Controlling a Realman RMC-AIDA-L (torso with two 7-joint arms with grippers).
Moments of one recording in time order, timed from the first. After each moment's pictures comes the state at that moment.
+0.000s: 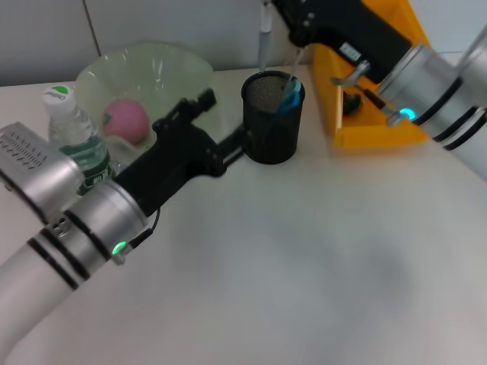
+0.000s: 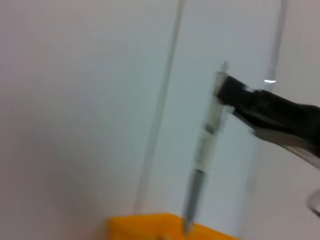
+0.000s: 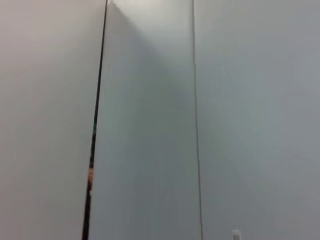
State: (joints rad) left arm -0.55 -1.93 -0.39 -0.64 2.38 1.05 -0.34; right arm 0.80 2.09 -0.48 -0.08 -1.35 -1.49 0.58
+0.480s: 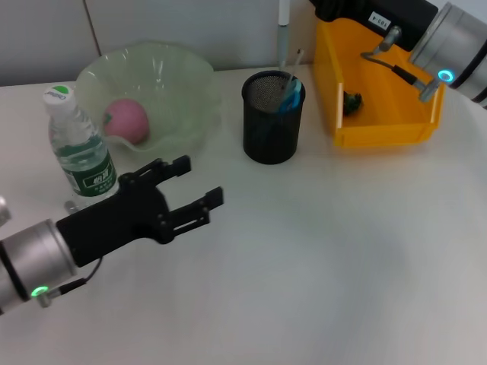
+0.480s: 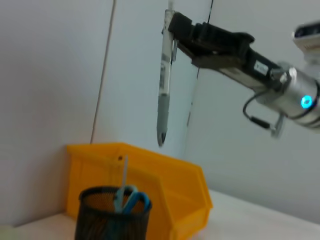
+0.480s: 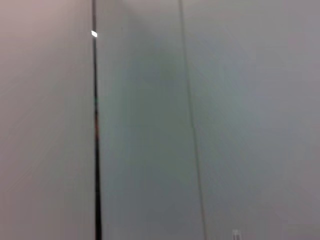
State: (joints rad) left arm -0.46 -1.80 -0.54 -0.60 2.91 1.09 -0.69; right arm 0.74 2.08 -0.67 -0.42 -1.35 -1.38 1.03
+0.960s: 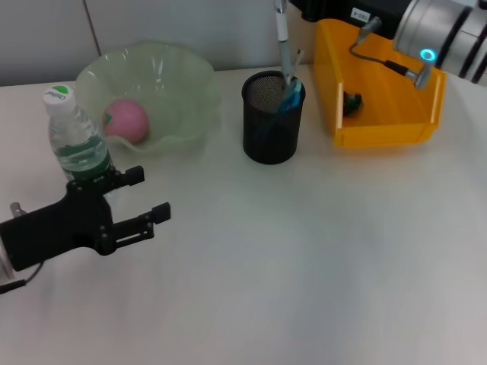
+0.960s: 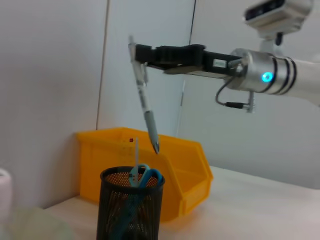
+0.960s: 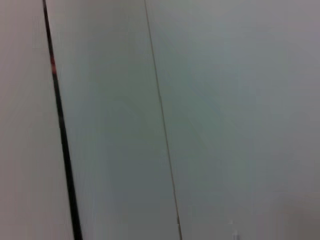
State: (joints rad) left arm -0.56 -1.83 -0.46 -0.18 2.90 1.42 -0.75; right arm 0.78 2.02 -0.85 -0.44 -1.36 -1.13 1.21
